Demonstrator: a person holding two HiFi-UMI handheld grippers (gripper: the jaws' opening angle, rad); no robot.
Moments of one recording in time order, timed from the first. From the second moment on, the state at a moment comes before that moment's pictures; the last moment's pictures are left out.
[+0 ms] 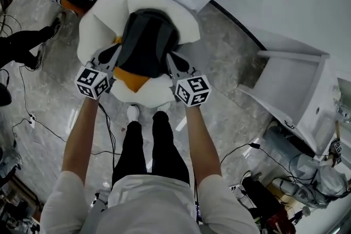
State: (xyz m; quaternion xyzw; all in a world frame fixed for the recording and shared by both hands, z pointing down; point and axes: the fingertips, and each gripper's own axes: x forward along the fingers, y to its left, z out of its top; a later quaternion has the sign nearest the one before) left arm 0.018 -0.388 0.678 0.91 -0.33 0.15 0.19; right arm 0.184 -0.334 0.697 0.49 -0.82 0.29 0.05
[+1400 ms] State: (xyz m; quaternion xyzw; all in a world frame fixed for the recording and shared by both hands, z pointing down) left arm 0.028 -0.477 0.902 0.90 -0.31 0.21 0.21; right arm 0.209 -0.378 0.887 0.52 -0.80 0.30 0.05
